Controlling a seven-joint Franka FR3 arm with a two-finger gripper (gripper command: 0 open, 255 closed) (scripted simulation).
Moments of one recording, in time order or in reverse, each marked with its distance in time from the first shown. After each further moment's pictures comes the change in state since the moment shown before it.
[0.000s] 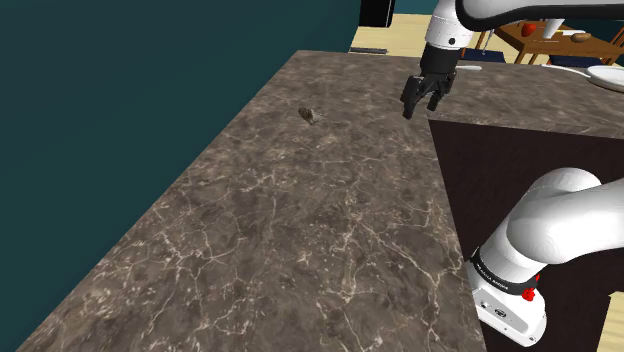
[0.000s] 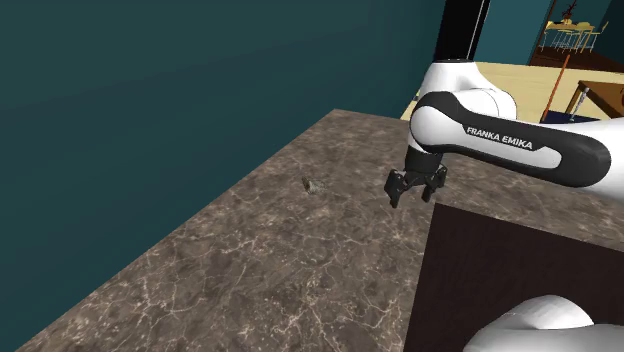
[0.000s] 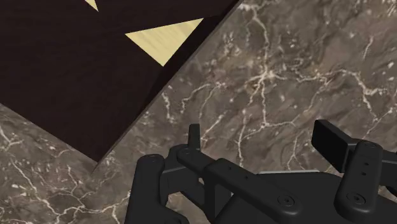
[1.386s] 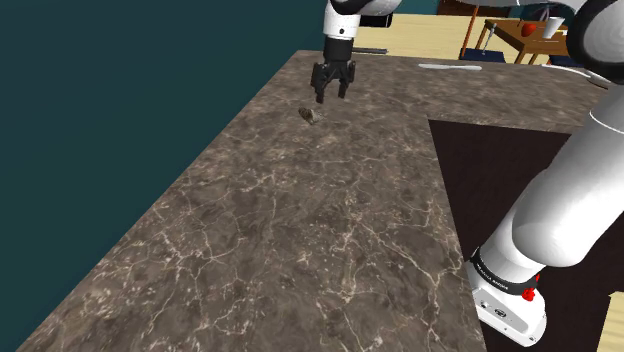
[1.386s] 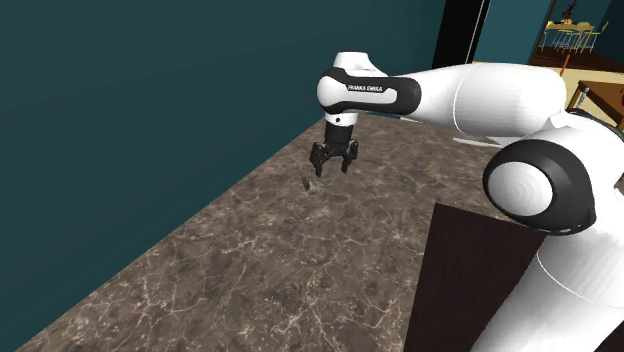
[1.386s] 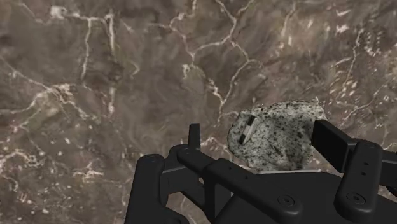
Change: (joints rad) arm 0.110 0.759 0.029 0.667 0.149 0.042 -0.091
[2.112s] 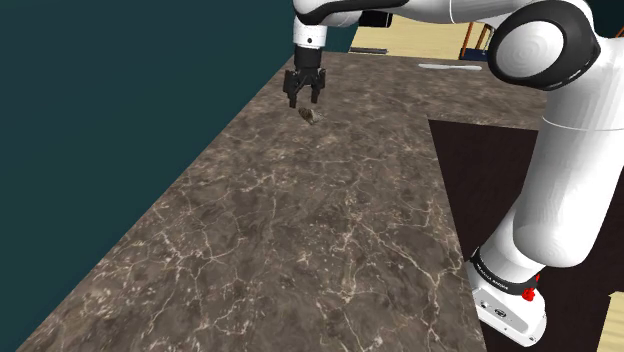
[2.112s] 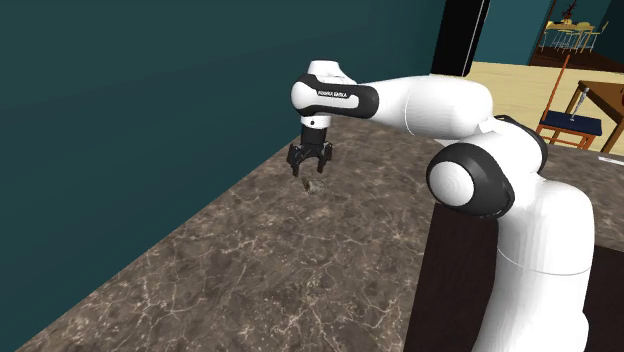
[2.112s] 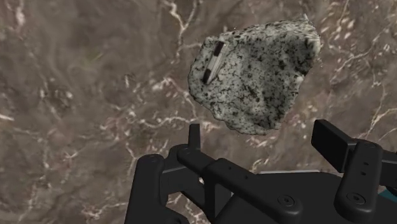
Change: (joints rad) arm 0.021 0.271 0.028 0.288 0.036 -0.030 -0.017
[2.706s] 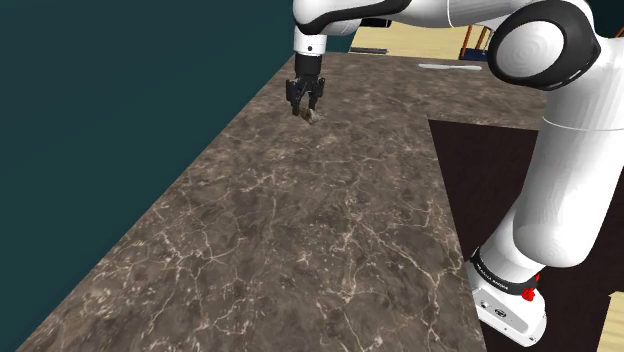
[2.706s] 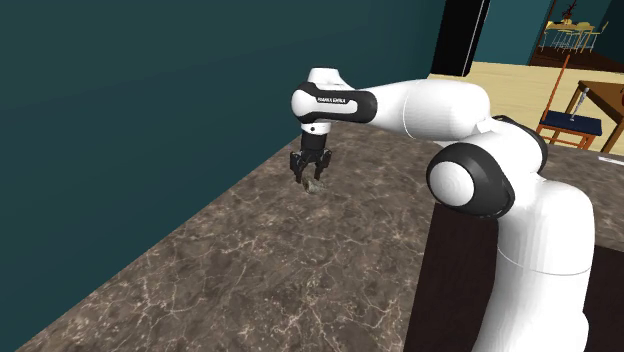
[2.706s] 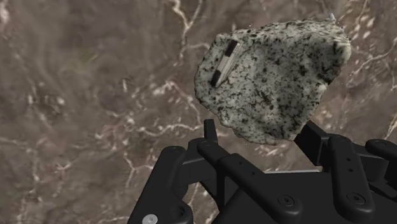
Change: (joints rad) arm 0.000 -0.001 0.000 -0.049 0.002 0.048 -0.009
